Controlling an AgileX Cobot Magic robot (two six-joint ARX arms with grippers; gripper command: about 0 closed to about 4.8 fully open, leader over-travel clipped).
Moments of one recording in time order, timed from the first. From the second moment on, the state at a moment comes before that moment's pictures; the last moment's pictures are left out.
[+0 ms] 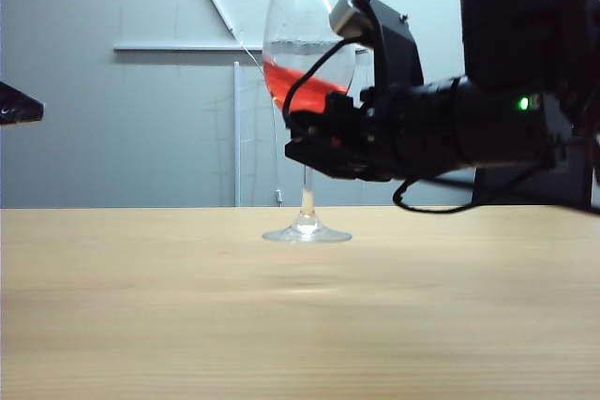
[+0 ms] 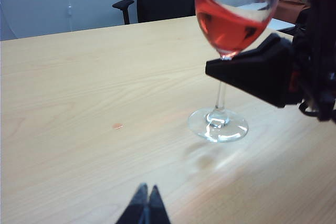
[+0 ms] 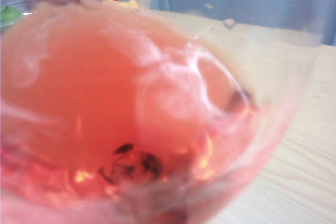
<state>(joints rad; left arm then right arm) -0.67 0.12 0.01 0.04 -0.04 -0.01 0.65 1.77 0.49 1.25 -0.11 0.03</state>
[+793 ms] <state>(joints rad) -0.67 0.12 0.01 0.04 -0.04 -0.01 0.65 1.91 0.54 1.34 -0.11 -0.08</state>
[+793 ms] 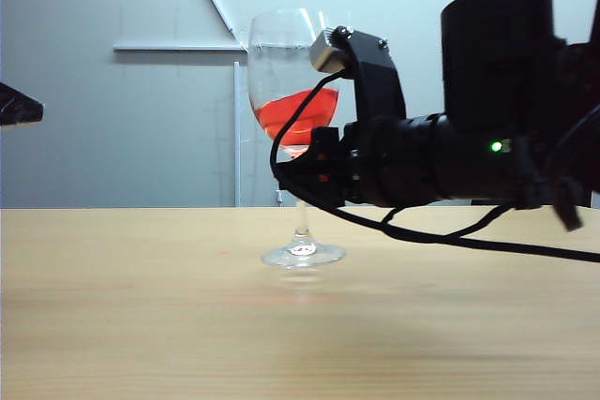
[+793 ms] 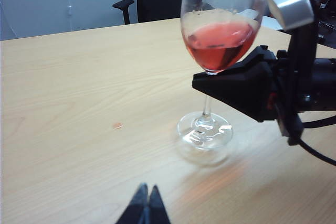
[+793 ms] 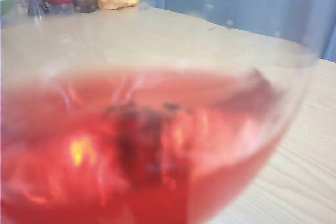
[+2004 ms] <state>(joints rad) -0.67 0.11 0.01 0.04 -0.04 -0.01 0.65 1.95 0.52 1.37 -0.11 -0.05</state>
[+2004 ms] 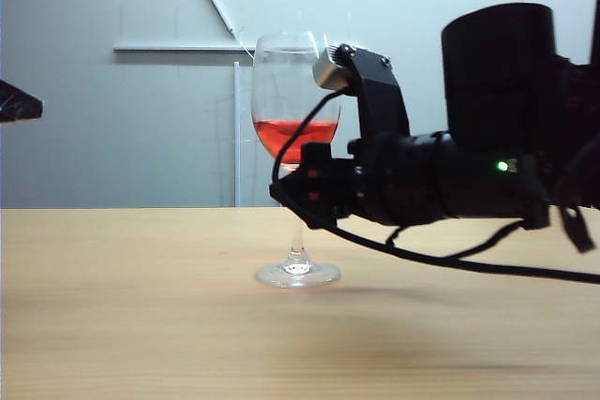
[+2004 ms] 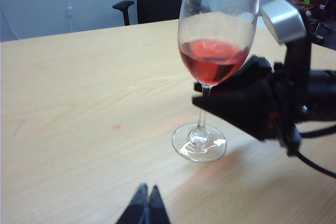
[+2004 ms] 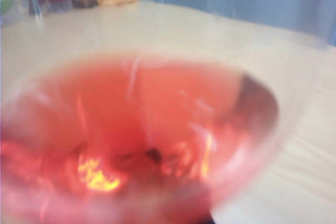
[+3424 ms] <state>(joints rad) -0.06 0.01 0.01 0.05 -0.04 -0.01 0.66 0.90 0.10 0.85 0.23 -0.05</state>
